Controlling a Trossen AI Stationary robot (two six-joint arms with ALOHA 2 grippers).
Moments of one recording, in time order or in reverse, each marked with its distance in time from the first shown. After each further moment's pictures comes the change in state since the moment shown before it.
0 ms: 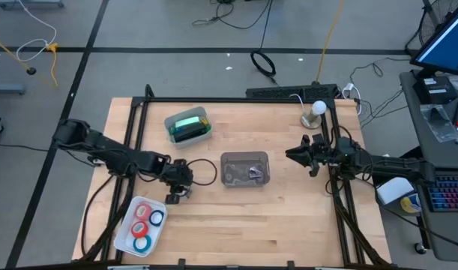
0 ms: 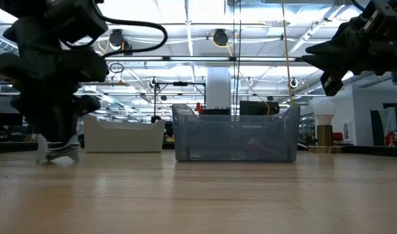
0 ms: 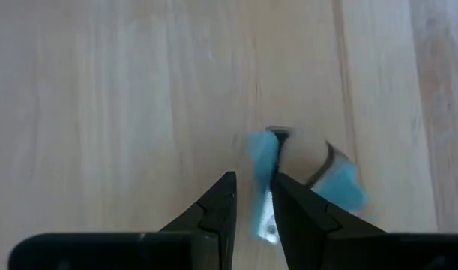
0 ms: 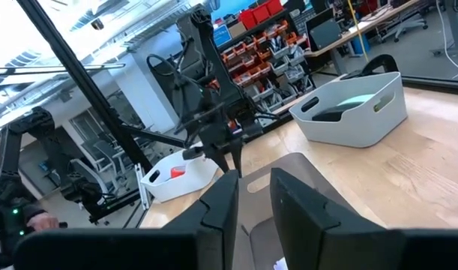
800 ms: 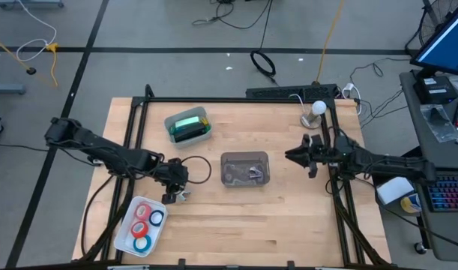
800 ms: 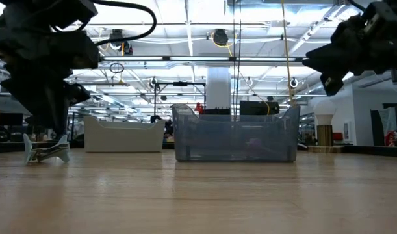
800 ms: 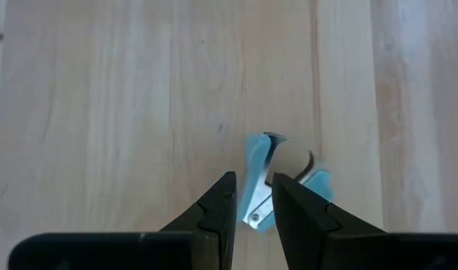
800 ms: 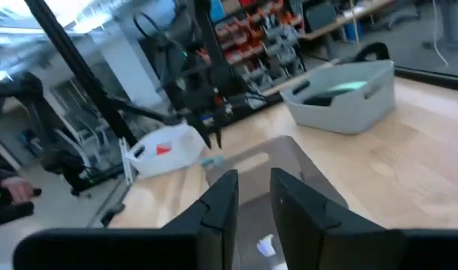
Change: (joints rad) left arm -0.025 -0.130 0.000 -0.089 0.003 -0.118; right arm 0.002 0.016 0.055 -0.128 -0.002 -0.076
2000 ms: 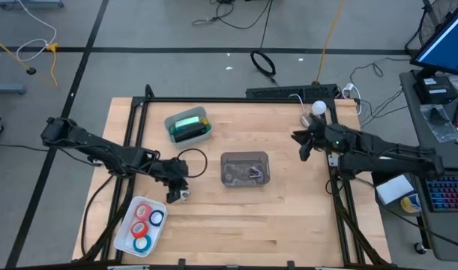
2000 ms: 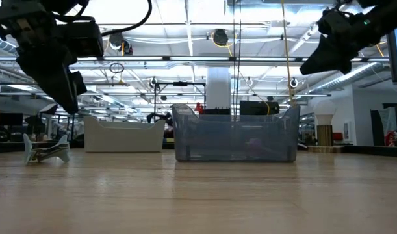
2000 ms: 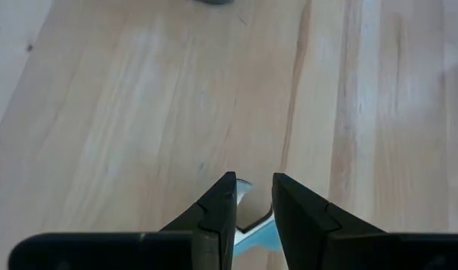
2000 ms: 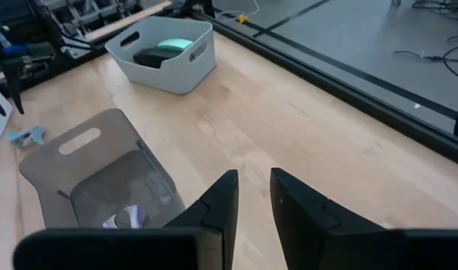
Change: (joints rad) left arm 0.000 -0.075 0.002 0.072 -0.014 -0.241; right arm 0.000 0.267 0.448 -0.641 0.474 -0.084
